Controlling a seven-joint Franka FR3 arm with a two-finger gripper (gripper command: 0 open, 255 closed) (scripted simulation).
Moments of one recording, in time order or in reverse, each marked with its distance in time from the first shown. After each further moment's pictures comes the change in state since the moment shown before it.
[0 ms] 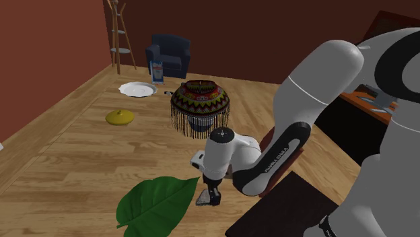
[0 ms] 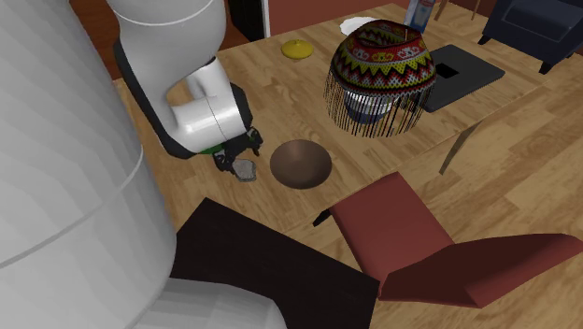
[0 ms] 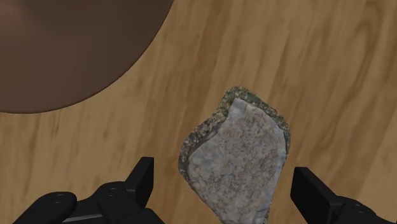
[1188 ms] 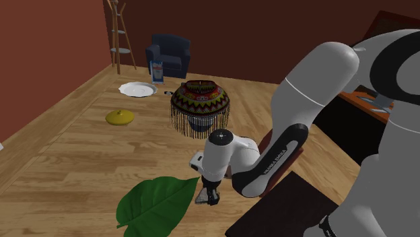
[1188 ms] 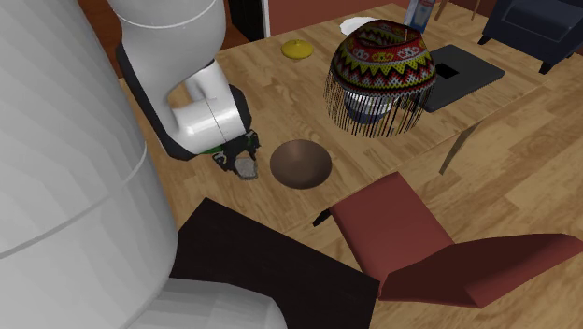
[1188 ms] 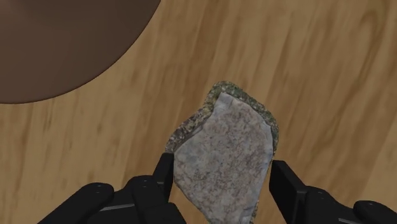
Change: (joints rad) arm 0.012 0.020 -0.005 0.010 -0.015 0.013 0.015
